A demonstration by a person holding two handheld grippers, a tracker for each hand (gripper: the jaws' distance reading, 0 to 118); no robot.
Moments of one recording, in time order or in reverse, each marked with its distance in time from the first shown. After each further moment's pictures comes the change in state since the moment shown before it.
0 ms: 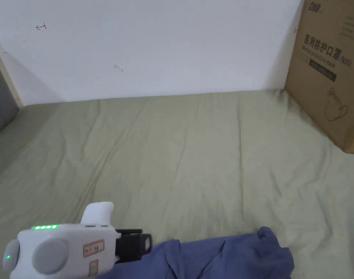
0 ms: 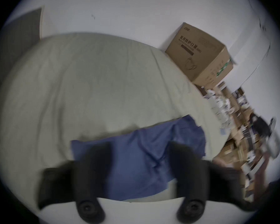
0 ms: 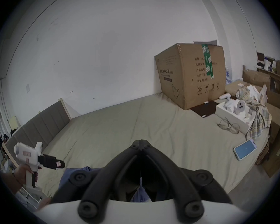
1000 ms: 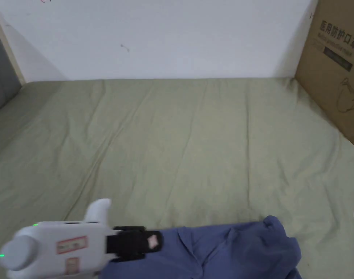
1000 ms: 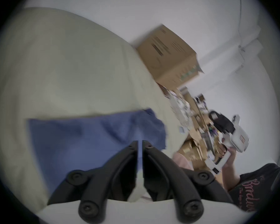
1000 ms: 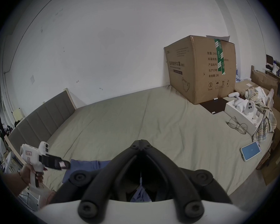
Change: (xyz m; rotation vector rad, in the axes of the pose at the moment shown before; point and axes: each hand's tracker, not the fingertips) left arm -0.065 -0.024 -0.004 0.010 -0.436 0.241; right arm -0.028 0.004 -0.015 -0.089 0.059 0.066
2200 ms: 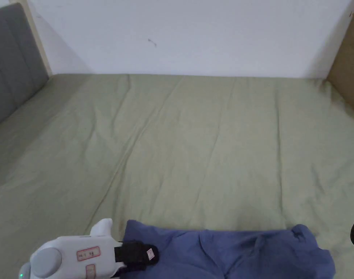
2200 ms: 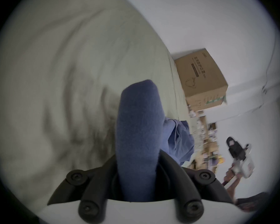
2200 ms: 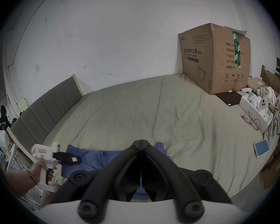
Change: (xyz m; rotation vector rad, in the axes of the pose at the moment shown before) left arm -0.060 -0.019 -0.010 0.007 0.118 0.238; right arm -0.053 -0.016 -0.030 -0.117 0.069 0.039
